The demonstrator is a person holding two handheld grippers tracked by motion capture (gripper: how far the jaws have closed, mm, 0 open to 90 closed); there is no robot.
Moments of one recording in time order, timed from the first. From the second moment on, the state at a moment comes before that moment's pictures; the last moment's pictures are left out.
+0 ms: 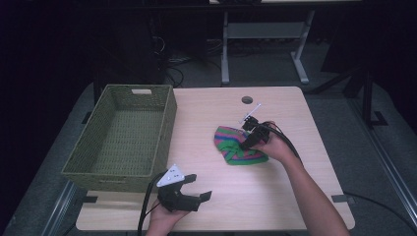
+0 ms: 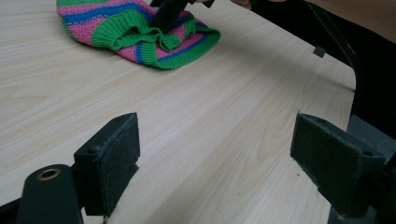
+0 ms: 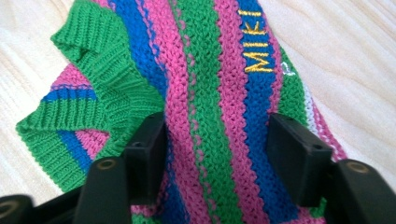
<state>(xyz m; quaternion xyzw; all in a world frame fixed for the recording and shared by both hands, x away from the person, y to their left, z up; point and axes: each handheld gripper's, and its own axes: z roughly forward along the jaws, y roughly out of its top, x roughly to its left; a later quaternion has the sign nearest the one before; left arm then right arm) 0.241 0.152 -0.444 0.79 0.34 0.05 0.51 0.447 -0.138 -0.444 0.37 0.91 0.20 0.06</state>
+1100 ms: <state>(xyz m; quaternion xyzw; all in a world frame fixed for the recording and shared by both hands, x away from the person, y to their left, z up) 0.240 0.151 -0.446 0.79 0.34 0.06 0.51 0.445 -0.161 -0.428 0.43 0.87 0.25 -0.01</state>
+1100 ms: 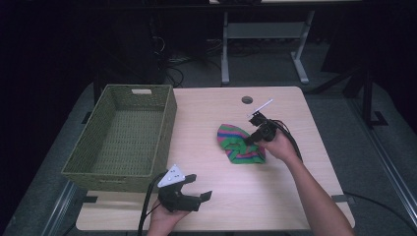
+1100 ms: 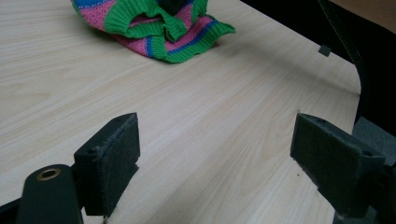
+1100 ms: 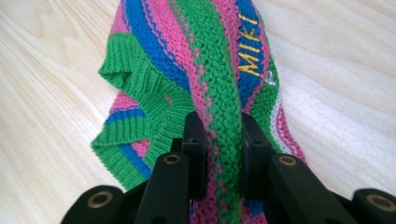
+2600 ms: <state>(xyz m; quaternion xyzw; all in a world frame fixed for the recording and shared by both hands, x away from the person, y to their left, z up) 0.239 0.154 -0.445 0.79 0.35 0.07 0.50 0.387 -0.174 -0.348 0.37 0.86 0.36 0.01</state>
